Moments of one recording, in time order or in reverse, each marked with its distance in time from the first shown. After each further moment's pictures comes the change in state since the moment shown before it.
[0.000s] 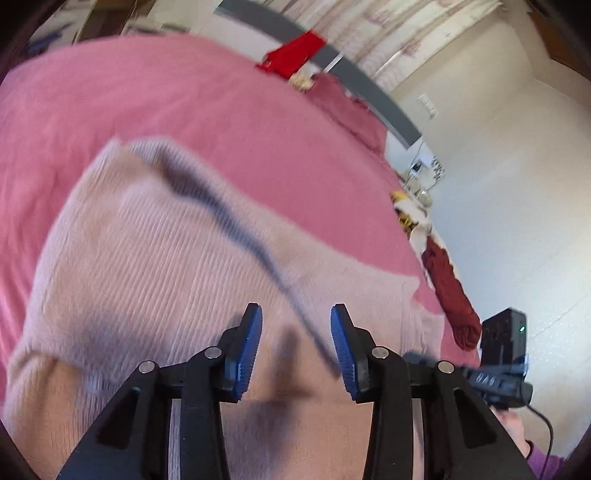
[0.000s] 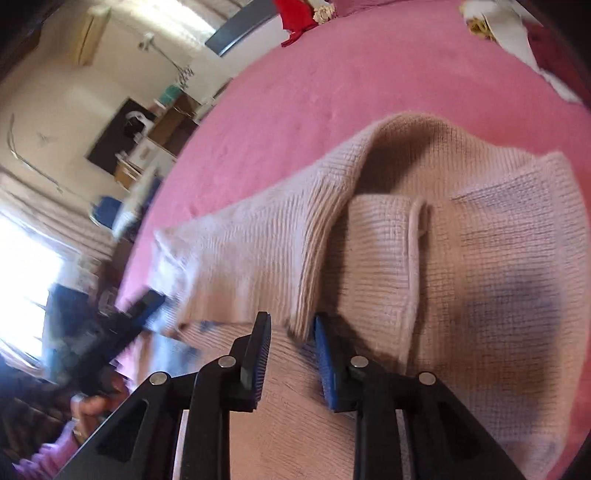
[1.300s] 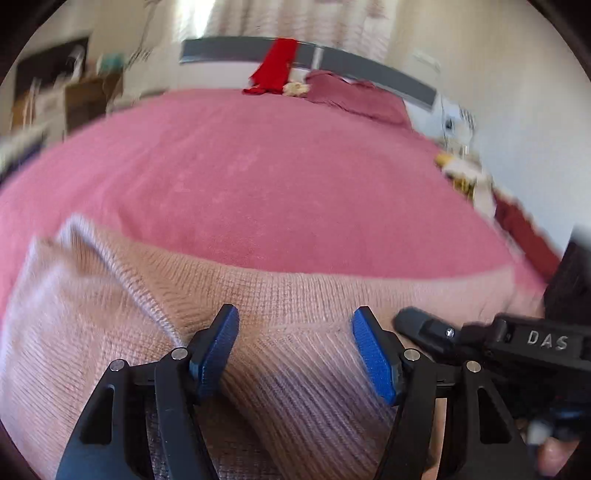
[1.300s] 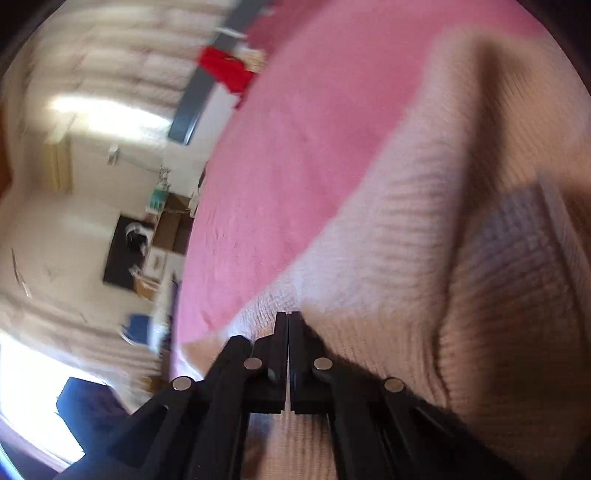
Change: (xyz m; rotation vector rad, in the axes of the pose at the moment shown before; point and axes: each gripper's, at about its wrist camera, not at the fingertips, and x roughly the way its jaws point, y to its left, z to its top) left arm 0.124 -0.063 0.004 0.329 -0.038 0.352; right arm 0.093 -0.006 0.046 0.325 -0.247 0.140
